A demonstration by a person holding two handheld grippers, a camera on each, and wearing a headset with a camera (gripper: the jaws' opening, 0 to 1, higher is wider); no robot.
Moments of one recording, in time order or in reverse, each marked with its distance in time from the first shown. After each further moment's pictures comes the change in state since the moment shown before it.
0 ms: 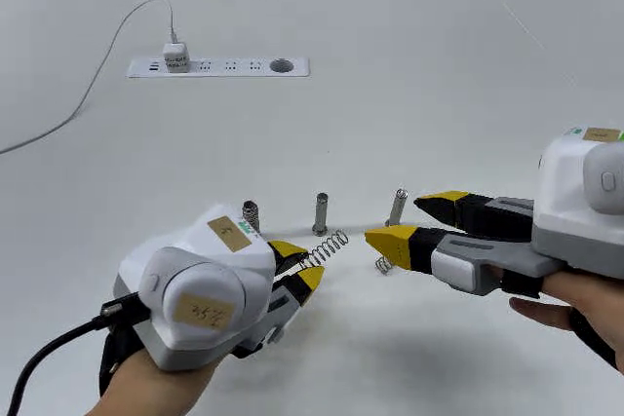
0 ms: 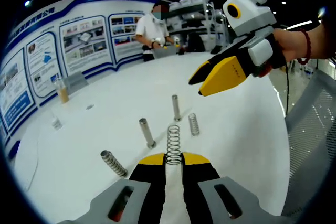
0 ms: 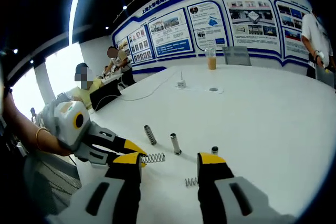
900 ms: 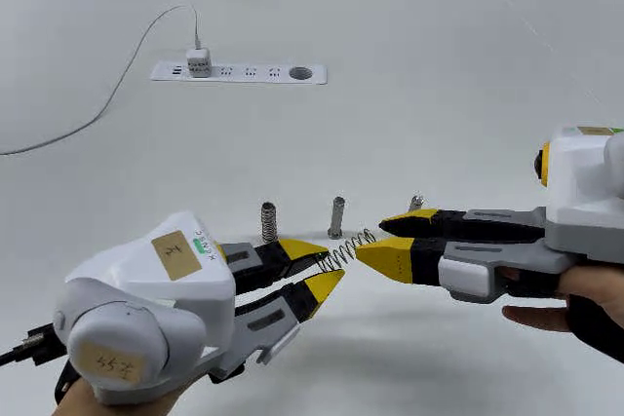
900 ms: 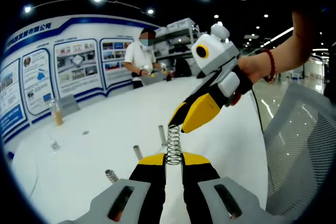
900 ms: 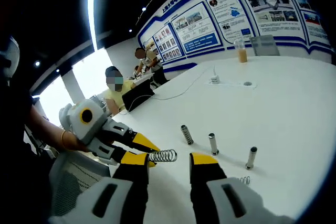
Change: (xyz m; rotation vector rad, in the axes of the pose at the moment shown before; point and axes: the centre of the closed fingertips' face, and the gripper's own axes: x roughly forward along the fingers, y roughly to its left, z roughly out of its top) left arm -0.040 -0.020 0.041 0.047 -0.218 -0.104; right arm 0.001 0.051 0.001 0.060 0.027 0.301
